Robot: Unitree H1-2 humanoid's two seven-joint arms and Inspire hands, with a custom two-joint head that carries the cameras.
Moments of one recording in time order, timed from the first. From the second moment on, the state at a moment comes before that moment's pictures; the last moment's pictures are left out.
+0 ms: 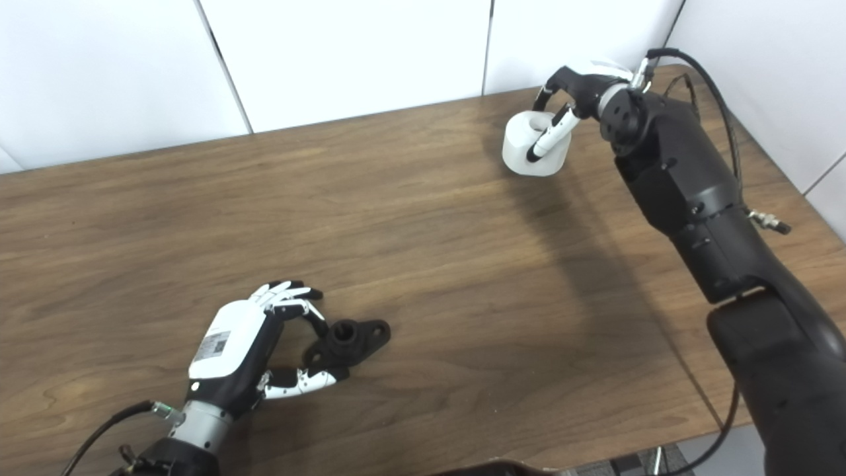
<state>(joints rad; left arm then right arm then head) 0.08 0.21 -0.43 -0.31 0.86 0.10 -0.17 -0.61 -0.64 0.18 0.19 -0.75 0.45 0.50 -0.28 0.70</state>
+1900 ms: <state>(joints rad) 0.05 0.16 -0.46 -0.26 0.90 0.11 -0.14 -0.62 -0.72 0.25 -0.53 -0.71 0.46 0.92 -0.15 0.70</state>
